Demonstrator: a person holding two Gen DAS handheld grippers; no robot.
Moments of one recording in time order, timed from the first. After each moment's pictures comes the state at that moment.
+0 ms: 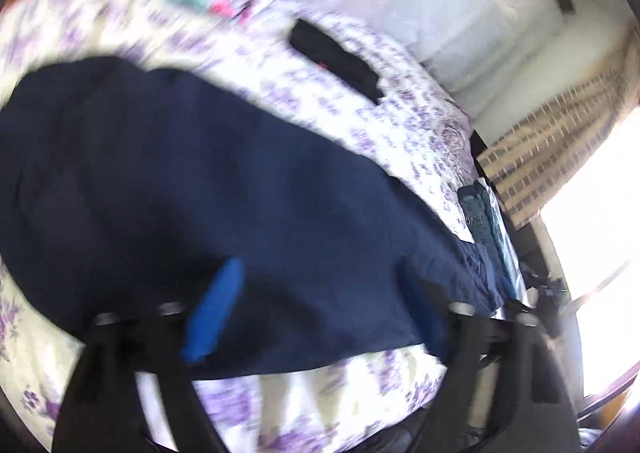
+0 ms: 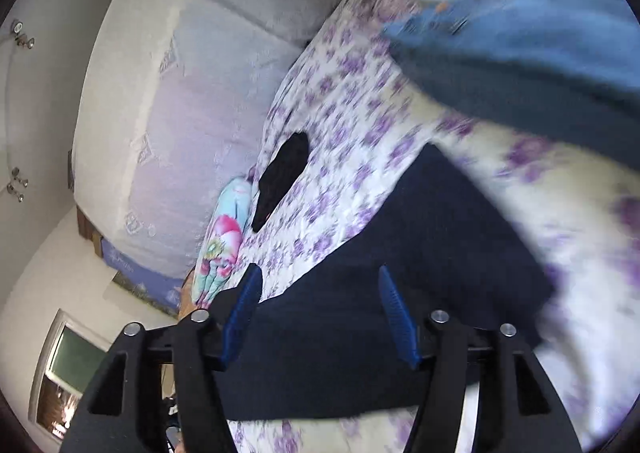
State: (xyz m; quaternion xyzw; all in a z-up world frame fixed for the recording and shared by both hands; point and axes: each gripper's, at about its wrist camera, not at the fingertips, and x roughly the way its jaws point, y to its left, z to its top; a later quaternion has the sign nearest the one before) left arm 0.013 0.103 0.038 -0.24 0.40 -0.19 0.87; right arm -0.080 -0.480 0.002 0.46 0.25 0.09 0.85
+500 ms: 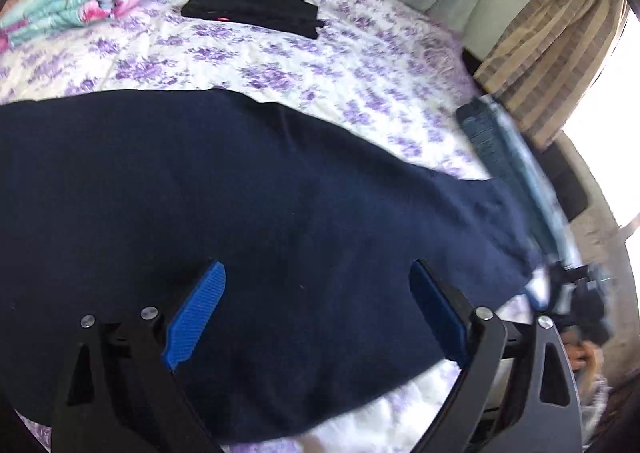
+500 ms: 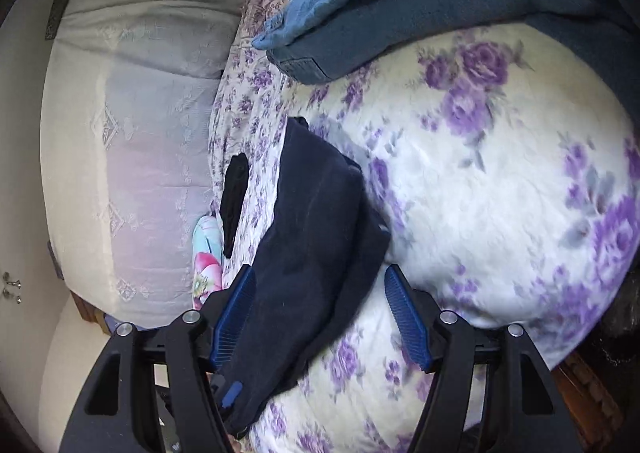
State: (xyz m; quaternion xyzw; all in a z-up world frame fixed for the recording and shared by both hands) left arm 0.053 -0.074 0.013 -0.09 0.45 -0.18 0.87; right arm -0.111 -0.493 -0.072 0.58 0.26 0.02 0.77
